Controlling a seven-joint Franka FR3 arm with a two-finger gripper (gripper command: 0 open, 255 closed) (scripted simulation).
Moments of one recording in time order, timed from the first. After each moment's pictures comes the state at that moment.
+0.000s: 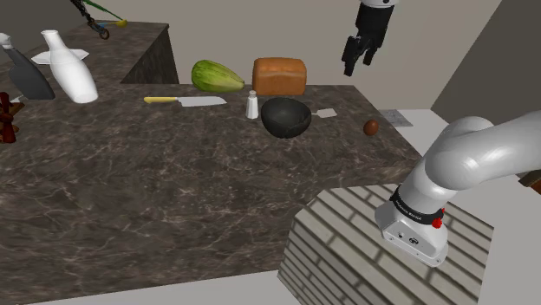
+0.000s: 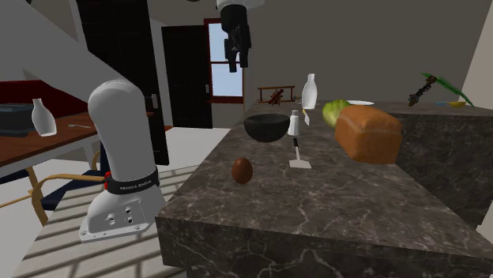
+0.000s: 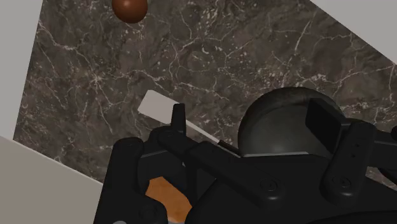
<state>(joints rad) 0.00 -0.77 0.05 -2.40 -0.11 1.64 0.09</state>
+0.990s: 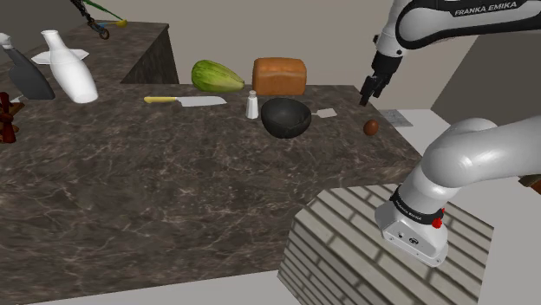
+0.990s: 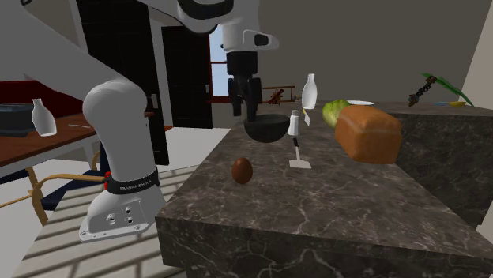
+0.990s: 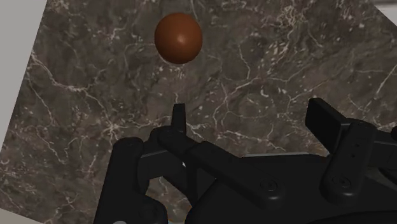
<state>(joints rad) -0.10 -0.83 -0.26 -2.73 -0.24 1.93 -0.18</state>
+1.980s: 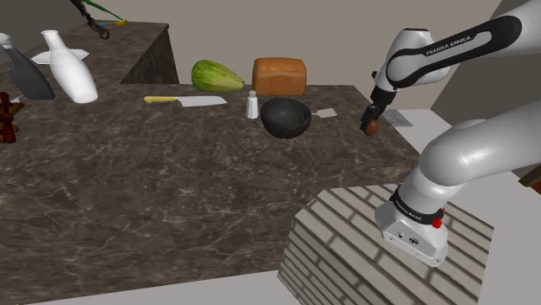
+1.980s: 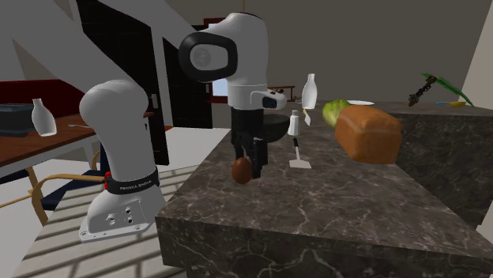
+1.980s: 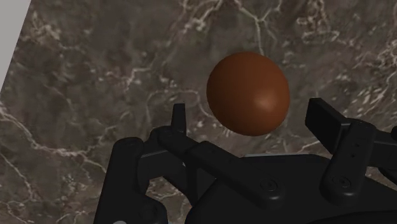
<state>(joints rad) -0.16 -0.62 -0.52 -2.88 -0.34 2.29 -0.36</state>
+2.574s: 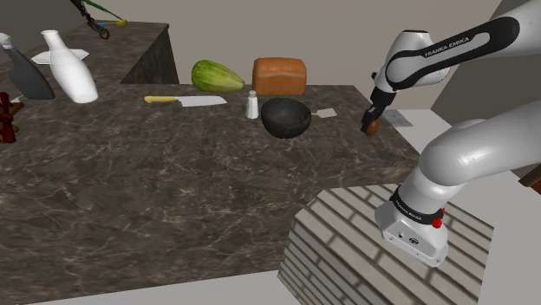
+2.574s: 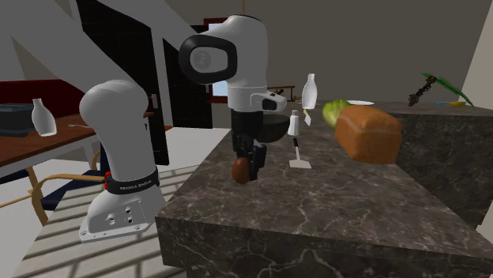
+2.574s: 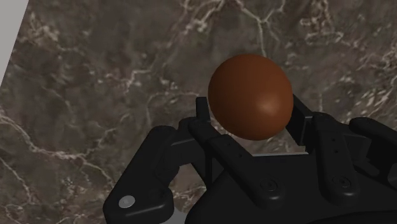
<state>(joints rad) -0.16 -0.61 -0.52 -2.88 -0.35 2.31 -0.36</state>
